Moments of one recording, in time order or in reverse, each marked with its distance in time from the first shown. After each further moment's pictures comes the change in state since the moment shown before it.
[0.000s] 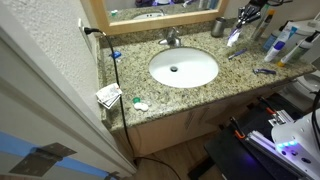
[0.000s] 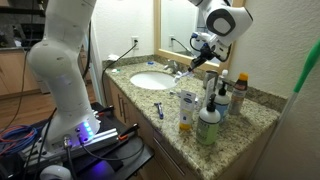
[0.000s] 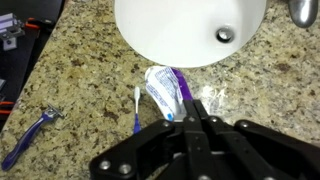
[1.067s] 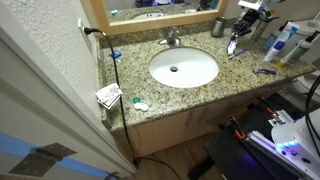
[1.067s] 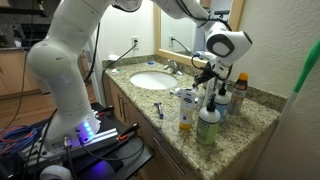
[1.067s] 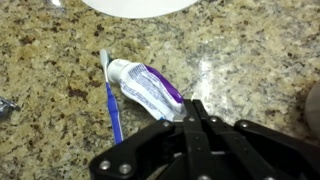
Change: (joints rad) arm -0.014 0.153 -0.006 0.012 0.043 0.168 0.098
